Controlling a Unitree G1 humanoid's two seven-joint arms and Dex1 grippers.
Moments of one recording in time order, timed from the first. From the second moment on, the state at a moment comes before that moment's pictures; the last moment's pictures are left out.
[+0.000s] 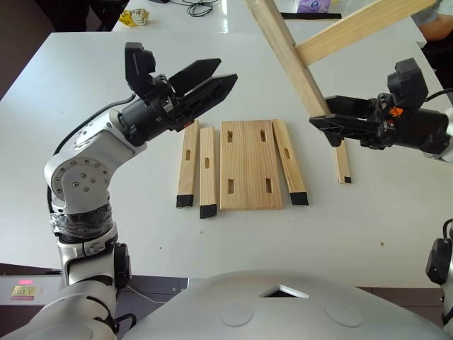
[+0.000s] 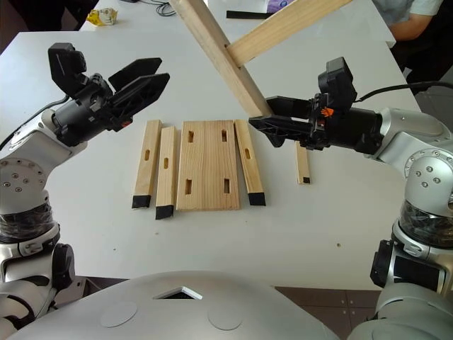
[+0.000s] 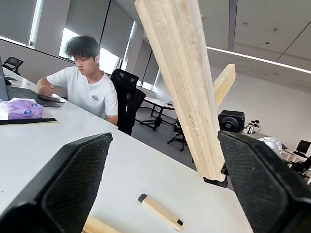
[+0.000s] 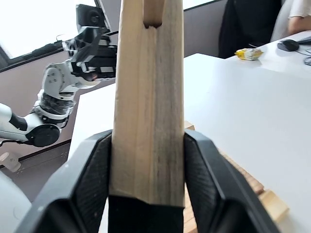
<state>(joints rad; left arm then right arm) -0.33 0.46 0.23 -0.38 -1.24 0.82 -0.57 -0.37 -0.73 -0.29 -0.41 0.97 1.09 0.99</state>
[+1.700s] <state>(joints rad) -0.36 0.47 0.13 -0.39 -1.43 0.93 -0.64 -0.37 -0.78 -0.10 -0.42 1.04 1.03 1.11</state>
